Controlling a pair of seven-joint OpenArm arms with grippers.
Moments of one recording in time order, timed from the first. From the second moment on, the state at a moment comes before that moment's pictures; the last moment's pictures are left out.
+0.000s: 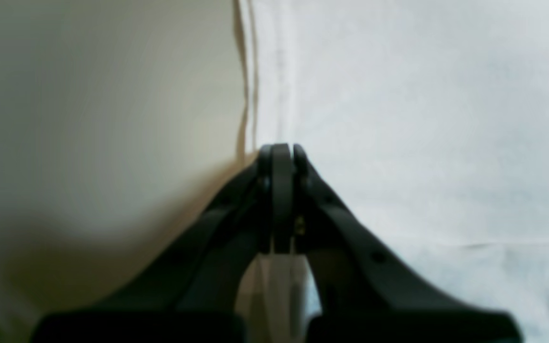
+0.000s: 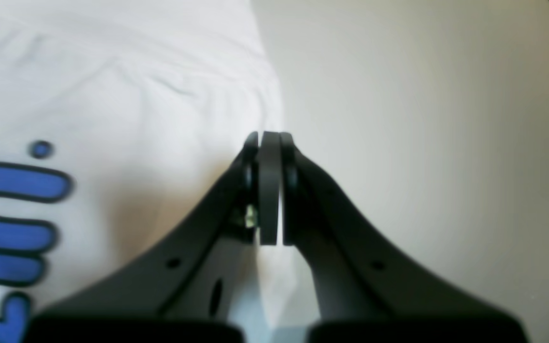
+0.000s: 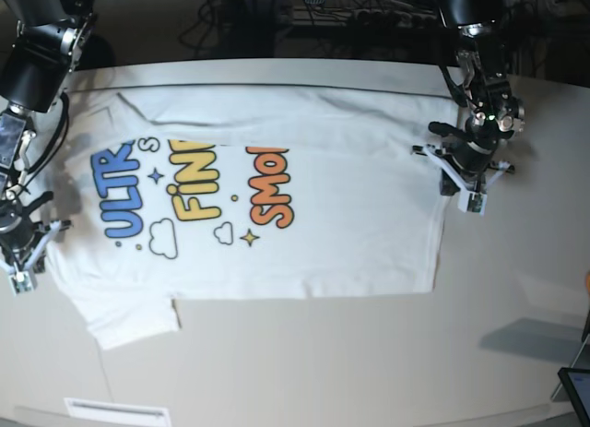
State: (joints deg) left arm 9.4 -12.9 -22.1 88.8 -3.8 -24.7 35.1; right arm 12.6 17.4 25.8 75.3 -11.5 36.0 -28.8
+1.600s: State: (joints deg) left arm 2.6 -13.9 -38.6 102.8 -2.5 -24.5 48.1; right arm 44.4 19.8 30.0 26.3 3.1 41.0 -40.2
